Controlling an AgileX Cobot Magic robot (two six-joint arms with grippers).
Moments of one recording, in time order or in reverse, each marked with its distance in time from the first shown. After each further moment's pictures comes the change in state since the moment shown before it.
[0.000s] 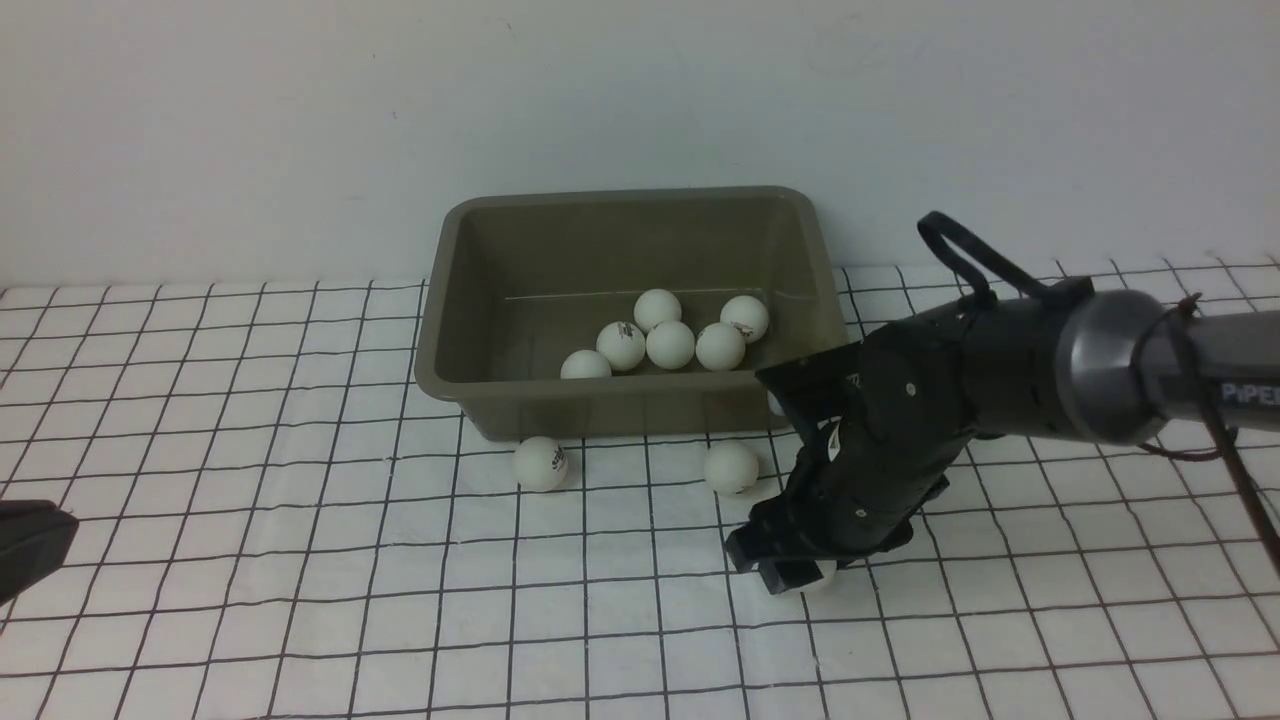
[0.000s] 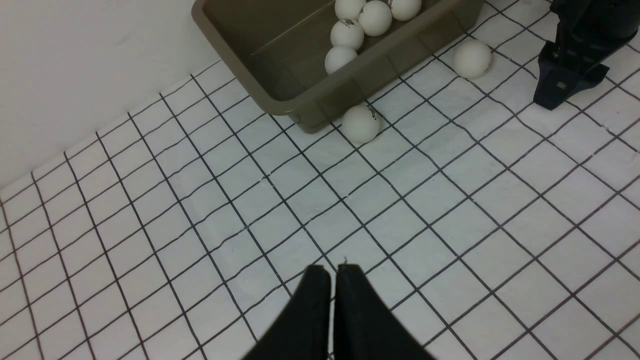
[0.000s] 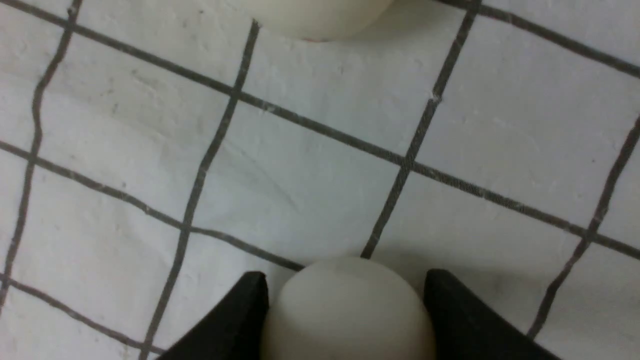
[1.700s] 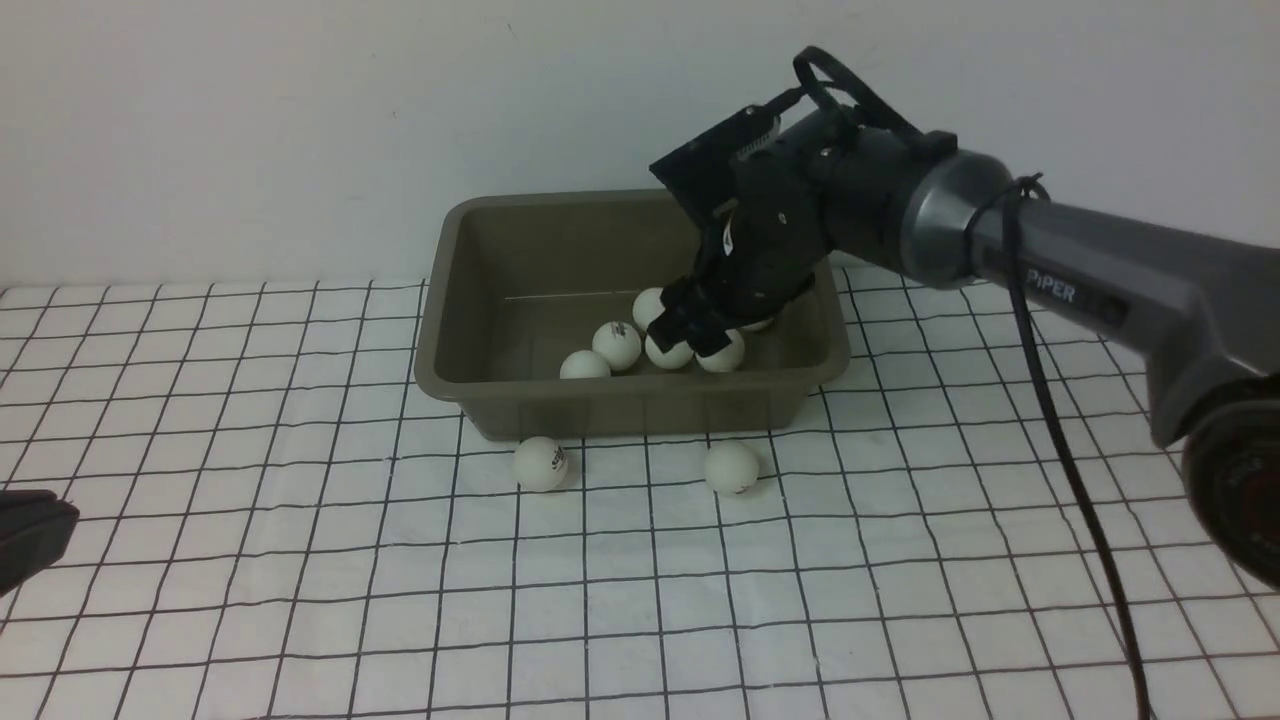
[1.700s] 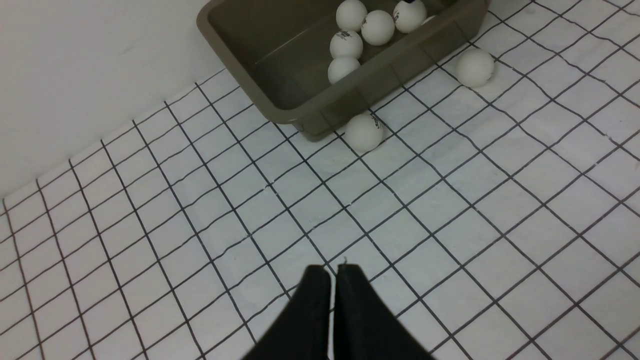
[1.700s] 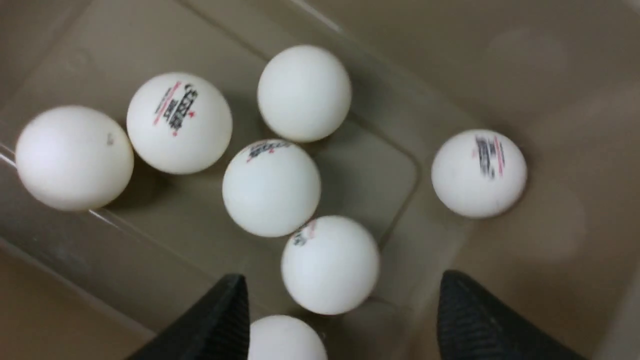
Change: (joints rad) right arm 0.000 0.278 -0.774 -0.320 0.186 -0.014; left arm 0.000 0.000 0.000 0.000 -0.016 0.000
